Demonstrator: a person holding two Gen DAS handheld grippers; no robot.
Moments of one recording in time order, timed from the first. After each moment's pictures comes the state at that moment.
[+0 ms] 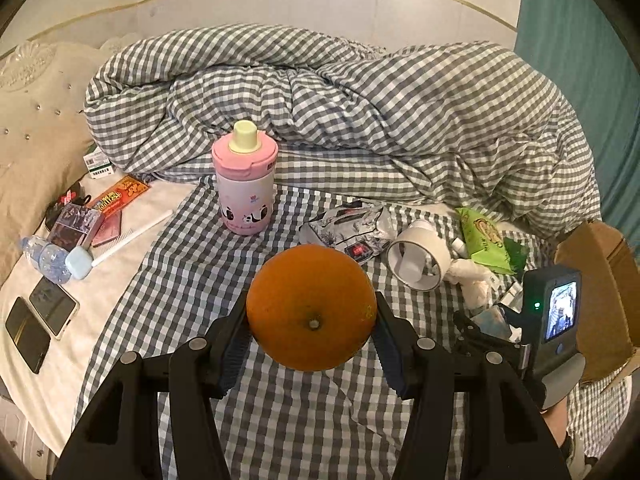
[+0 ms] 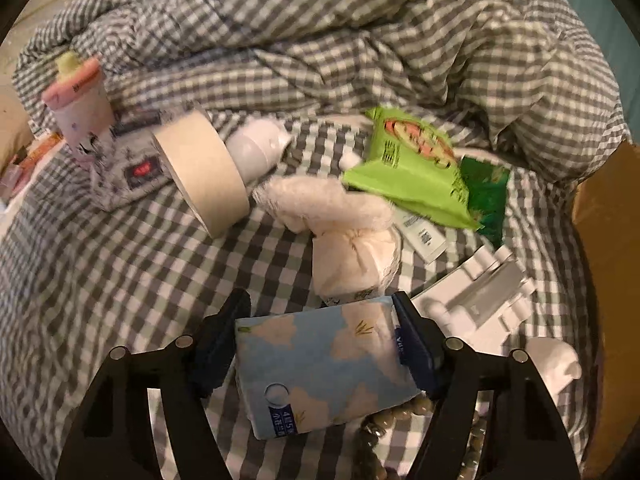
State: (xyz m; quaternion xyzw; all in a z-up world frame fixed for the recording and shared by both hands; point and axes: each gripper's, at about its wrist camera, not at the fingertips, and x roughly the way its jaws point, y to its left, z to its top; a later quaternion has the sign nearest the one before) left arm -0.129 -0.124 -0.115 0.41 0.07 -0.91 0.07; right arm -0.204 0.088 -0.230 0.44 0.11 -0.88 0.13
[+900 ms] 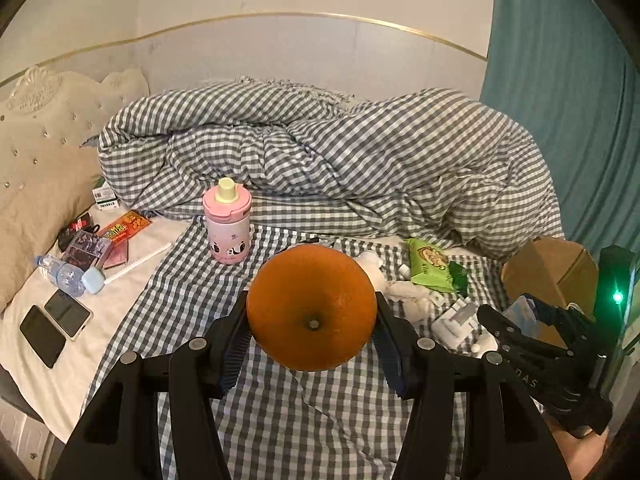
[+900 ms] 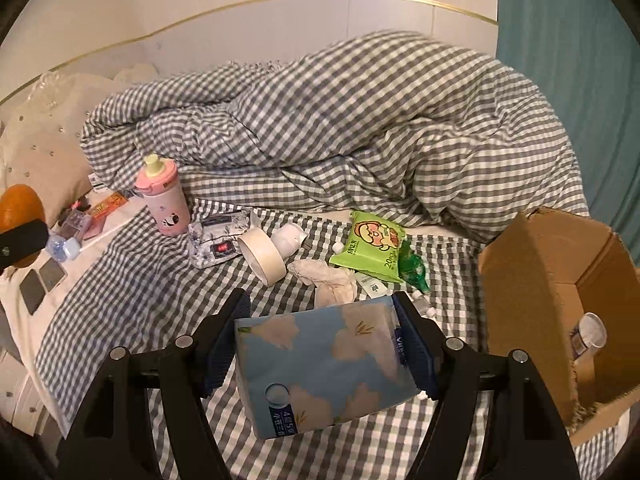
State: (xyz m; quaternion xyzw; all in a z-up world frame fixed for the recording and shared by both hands) left arm -0.066 -0.076 -0.036 0.34 0.07 -0.94 0.05; right arm -0.106 0.141 -0.080 0.35 0.08 -0.92 0.18
